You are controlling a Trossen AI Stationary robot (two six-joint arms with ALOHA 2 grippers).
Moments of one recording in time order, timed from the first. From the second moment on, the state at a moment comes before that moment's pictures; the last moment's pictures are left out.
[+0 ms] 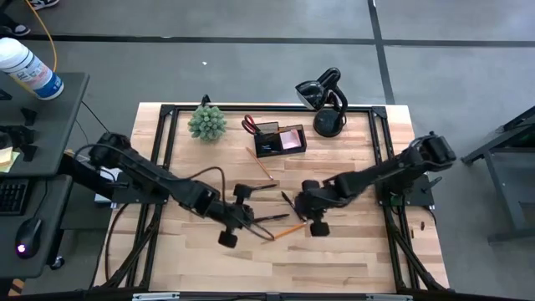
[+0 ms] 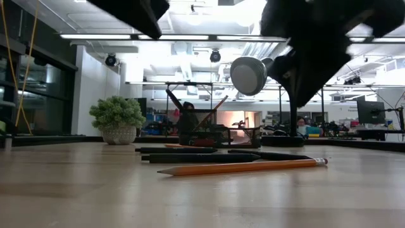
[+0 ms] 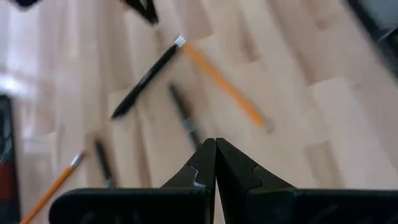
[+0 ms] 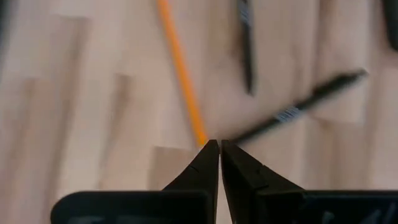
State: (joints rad) left arm -0.31 1.55 1.12 -0.47 -0.24 -0.02; right arm 0.28 1.60 1.01 -0.52 -0.06 0.22
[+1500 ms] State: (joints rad) left arm -0.24 1.44 0.80 -0.05 -0.10 -0.11; right arm 0.29 1.66 0.96 -0.51 -0.13 0.20
